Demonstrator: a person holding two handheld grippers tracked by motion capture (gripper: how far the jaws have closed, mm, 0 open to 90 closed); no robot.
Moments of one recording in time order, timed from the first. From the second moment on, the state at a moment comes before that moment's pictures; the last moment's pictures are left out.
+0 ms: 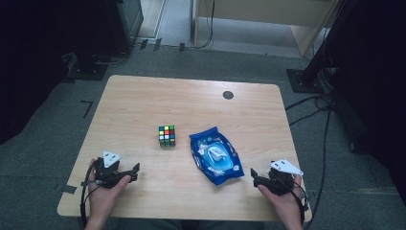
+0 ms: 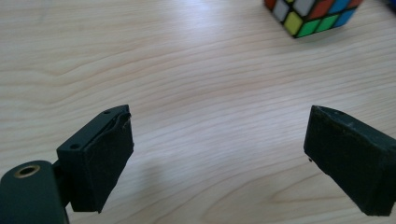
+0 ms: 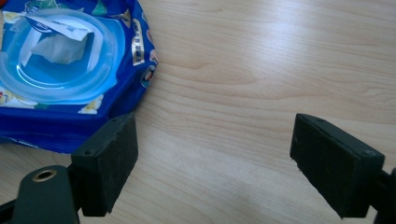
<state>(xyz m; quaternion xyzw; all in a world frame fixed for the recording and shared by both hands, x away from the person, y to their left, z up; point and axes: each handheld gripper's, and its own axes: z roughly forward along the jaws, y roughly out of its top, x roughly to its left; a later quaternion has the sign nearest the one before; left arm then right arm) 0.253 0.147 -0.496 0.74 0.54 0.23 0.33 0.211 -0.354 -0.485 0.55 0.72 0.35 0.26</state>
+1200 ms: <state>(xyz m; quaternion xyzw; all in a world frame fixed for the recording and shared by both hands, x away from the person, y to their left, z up) 0.308 0.039 -0.493 0.75 0.52 0.21 0.36 0.232 -0.316 -0.482 0.53 0.73 0.37 0.25</state>
